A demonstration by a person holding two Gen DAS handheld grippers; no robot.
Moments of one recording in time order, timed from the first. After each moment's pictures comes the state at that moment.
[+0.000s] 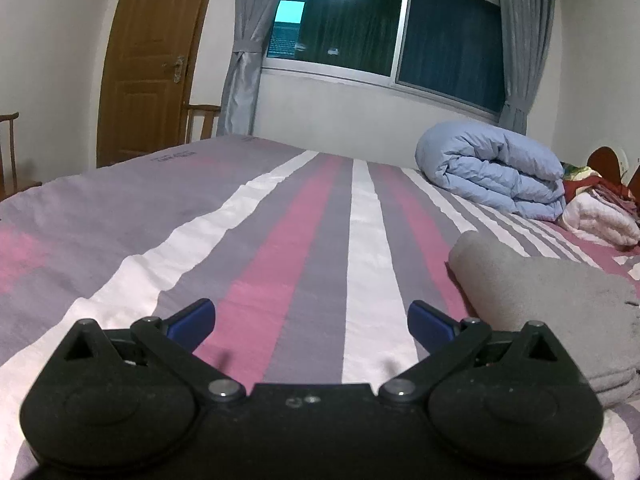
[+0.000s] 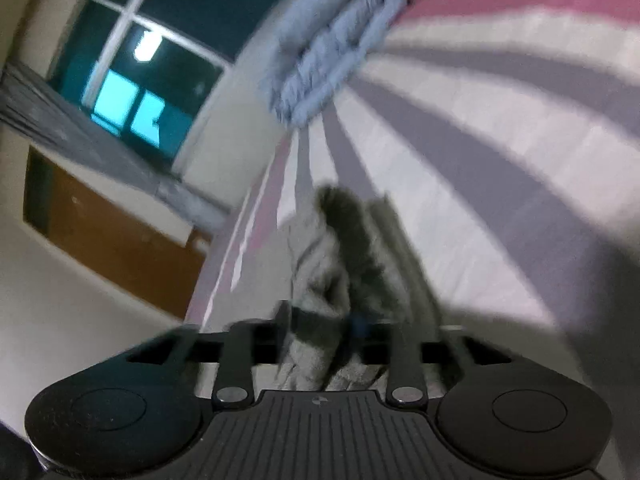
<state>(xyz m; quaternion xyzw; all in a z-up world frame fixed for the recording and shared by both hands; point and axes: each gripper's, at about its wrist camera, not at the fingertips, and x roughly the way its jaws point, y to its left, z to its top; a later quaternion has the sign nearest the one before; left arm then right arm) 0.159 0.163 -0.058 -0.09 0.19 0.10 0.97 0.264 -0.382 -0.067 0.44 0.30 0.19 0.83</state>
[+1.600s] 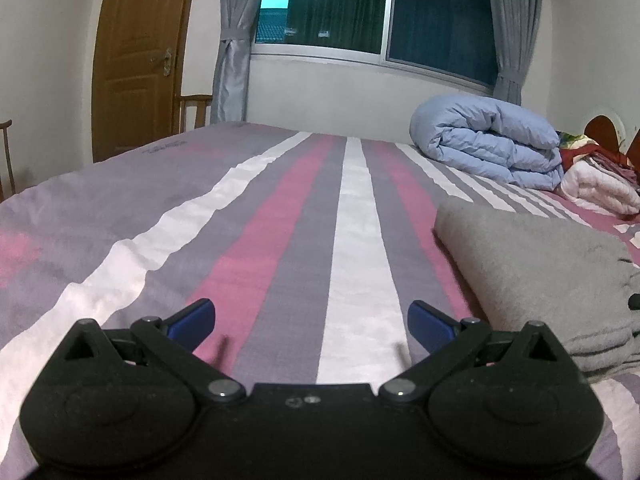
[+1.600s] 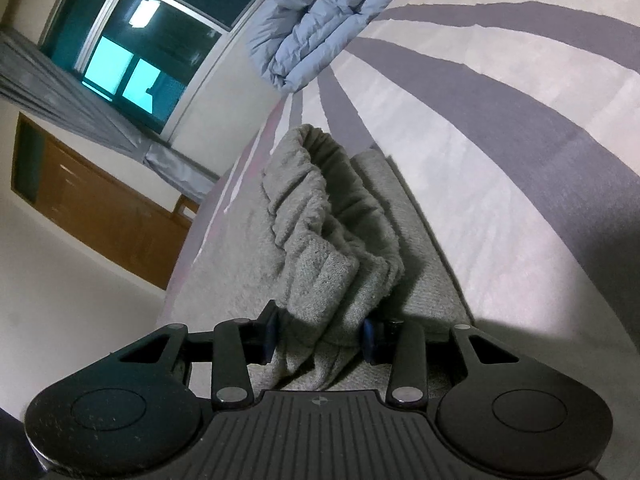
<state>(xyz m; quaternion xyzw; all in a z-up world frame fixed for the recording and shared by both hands) 0.155 0.137 -0.065 -0.06 0.22 0.10 0.97 0.293 -0.336 -0.093 0.40 0.36 0.20 0.81</state>
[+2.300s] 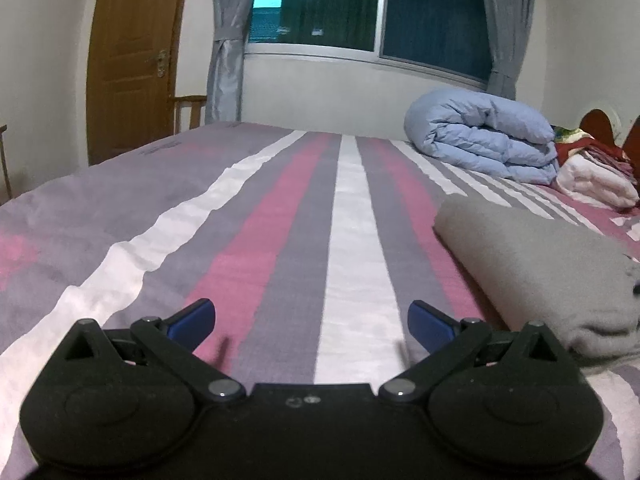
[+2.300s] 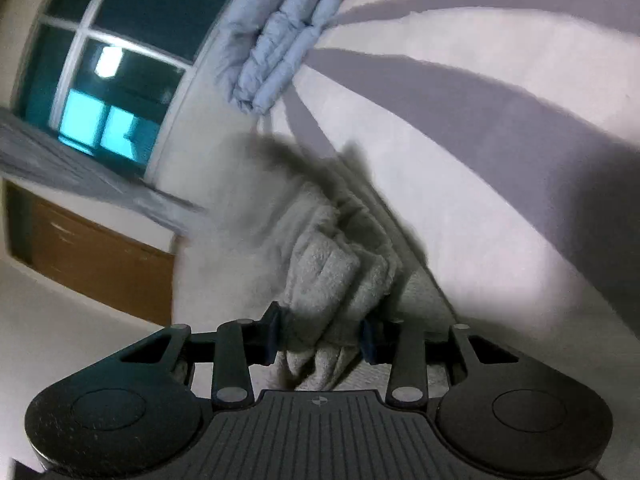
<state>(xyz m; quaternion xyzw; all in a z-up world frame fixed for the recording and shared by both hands) 0.153 0.132 -0.064 -0.05 0.22 0.09 0.97 0.281 -0.349 -0.108 0.50 0.34 0.18 0.77</state>
